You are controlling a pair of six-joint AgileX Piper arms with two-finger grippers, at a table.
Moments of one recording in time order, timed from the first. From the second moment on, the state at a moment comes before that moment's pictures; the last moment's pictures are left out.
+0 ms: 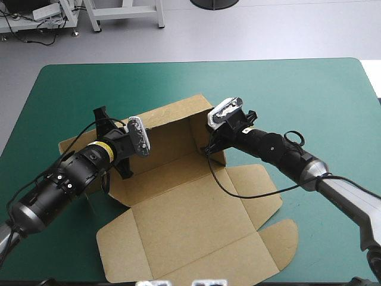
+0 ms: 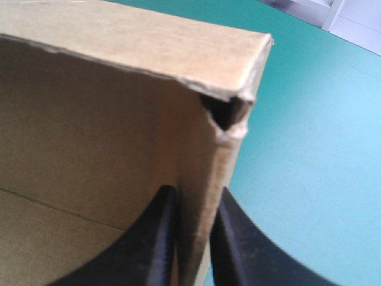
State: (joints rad) left arm -0.55 1.19 -0.95 0.50 0.51 0.46; right arm 0.57 1.53 -1.07 0.90 0.11 -1.01
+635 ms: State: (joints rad) left arm -0.58 1.19 -0.96 0.50 0.58 0.44; right arm 0.57 1.53 -1.07 0.91 0.10 -0.98
